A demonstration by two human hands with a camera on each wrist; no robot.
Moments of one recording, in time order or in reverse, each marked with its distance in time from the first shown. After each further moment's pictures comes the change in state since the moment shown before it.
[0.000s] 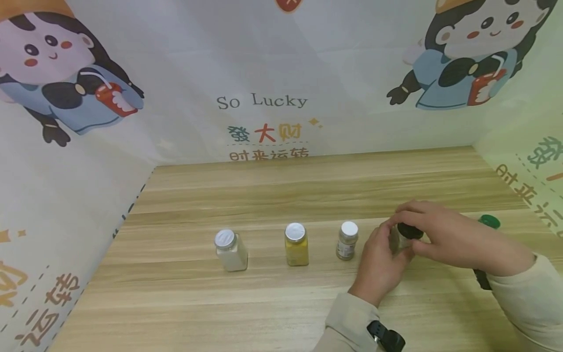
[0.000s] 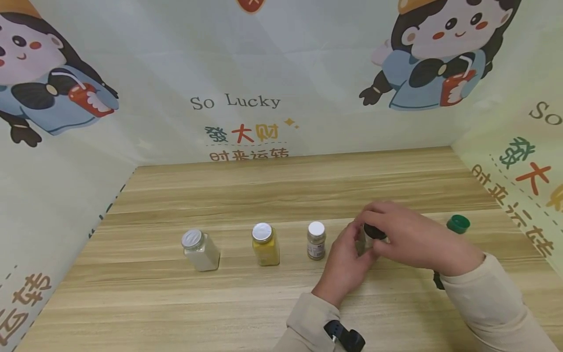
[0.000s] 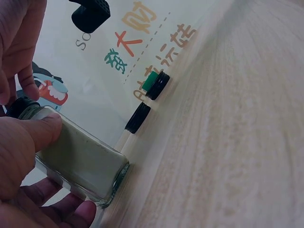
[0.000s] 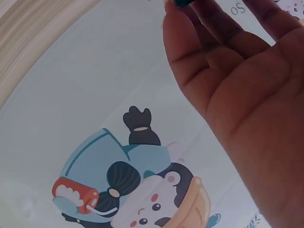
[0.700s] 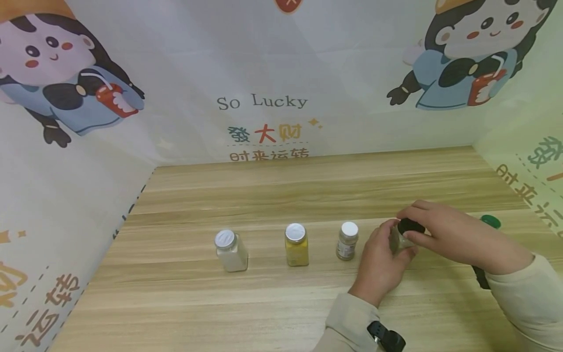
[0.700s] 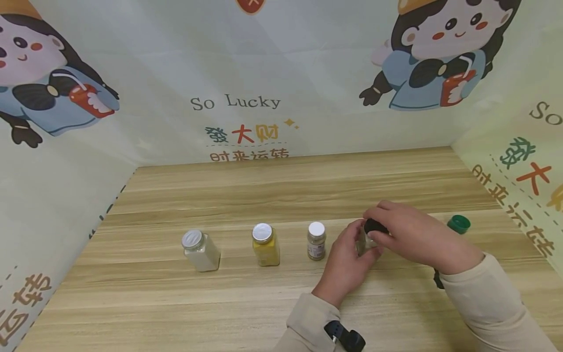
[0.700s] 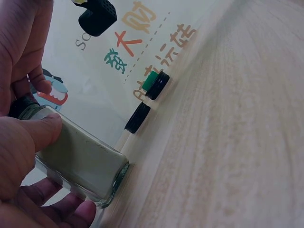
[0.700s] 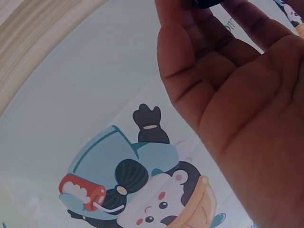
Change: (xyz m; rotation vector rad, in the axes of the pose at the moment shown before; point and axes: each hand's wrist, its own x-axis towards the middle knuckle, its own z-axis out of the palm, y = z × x) left_hand 0.001 0.001 0.000 -0.008 -0.004 -0.025; right_hand 0.001 0.006 0.001 -0.018 -0.038 0.109
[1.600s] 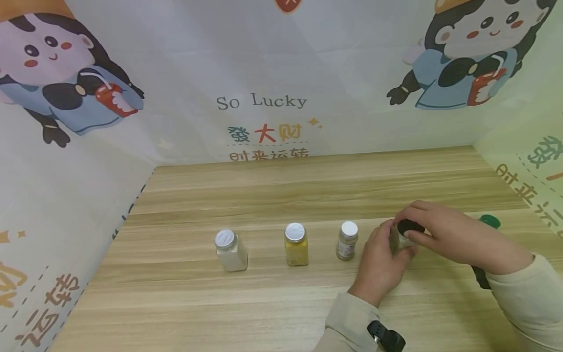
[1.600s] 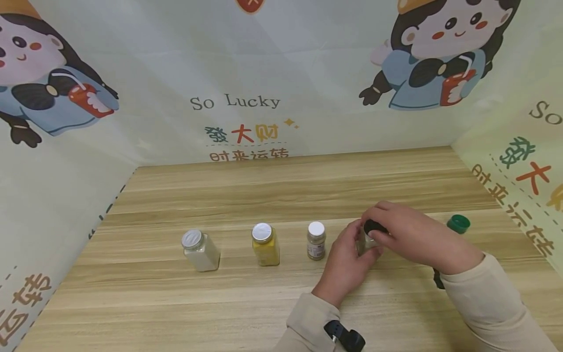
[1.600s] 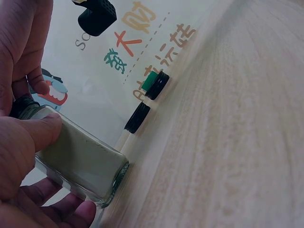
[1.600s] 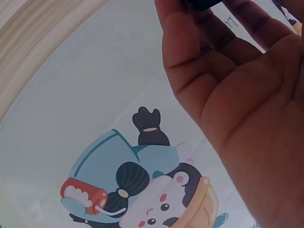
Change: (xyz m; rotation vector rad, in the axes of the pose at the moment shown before) left_hand -0.001 0.000 0.000 -0.017 0.006 0.012; right_hand 0.000 0.001 0.001 0.040 -0.002 -0.031
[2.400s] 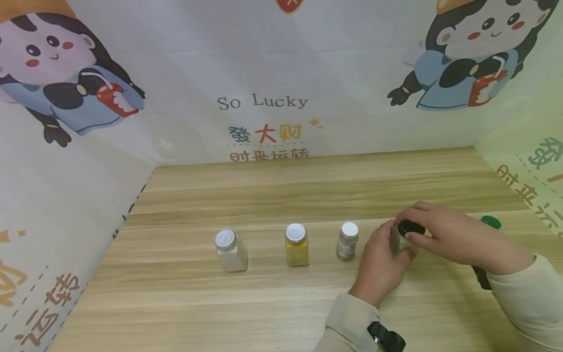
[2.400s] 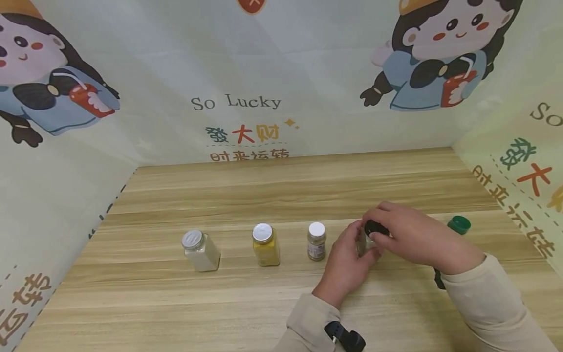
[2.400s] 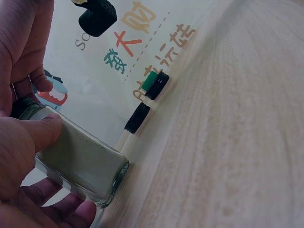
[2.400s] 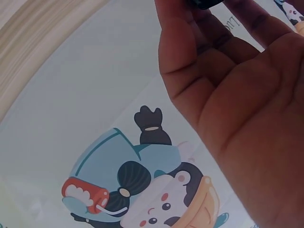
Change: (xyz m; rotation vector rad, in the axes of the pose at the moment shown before) left_hand 0.000 0.000 0.000 0.002 -0.017 -0.017; right_hand 0.000 0.000 0.000 0.006 -0.019 0.034
